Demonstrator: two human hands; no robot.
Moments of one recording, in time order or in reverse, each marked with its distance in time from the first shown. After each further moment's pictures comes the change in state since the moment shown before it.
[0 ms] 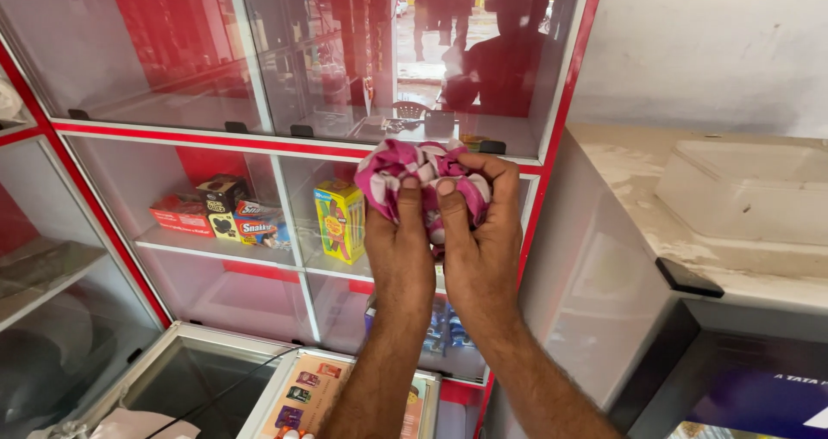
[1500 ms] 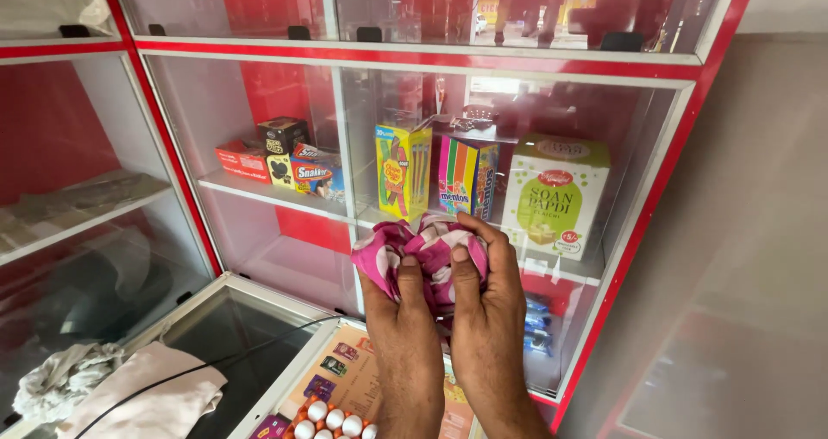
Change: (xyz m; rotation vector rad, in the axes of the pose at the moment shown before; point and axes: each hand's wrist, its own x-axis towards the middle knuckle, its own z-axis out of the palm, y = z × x) left_hand -0.089 -0.136 -0.116 0.083 0.280 -0.121; right_hand -0.160 0.132 0.021 -0.005 -0.140 0.179
